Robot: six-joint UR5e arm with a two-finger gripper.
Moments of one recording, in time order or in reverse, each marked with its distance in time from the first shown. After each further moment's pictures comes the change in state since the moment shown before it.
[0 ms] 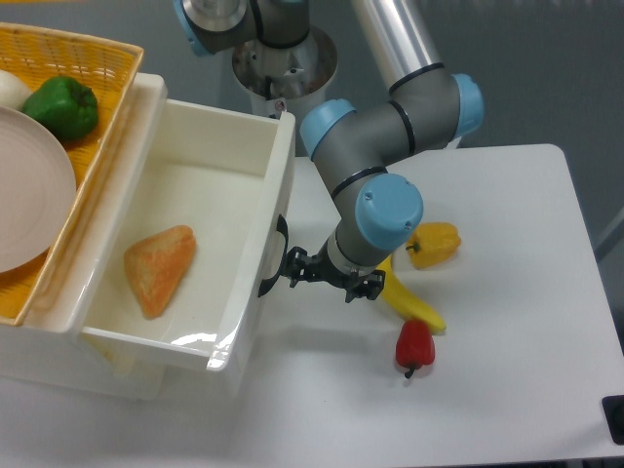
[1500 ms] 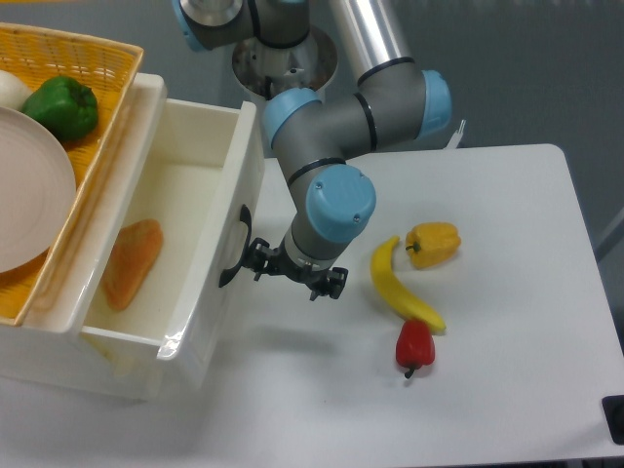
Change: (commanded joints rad) arm -0.100 0.040 -0.011 -0.008 -0.005 0.000
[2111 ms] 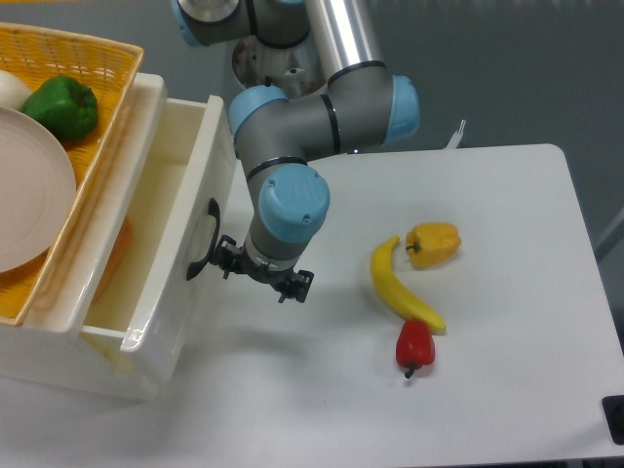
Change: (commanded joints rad) arm -0.084 0.008 0.012 0.009 0.003 0.000
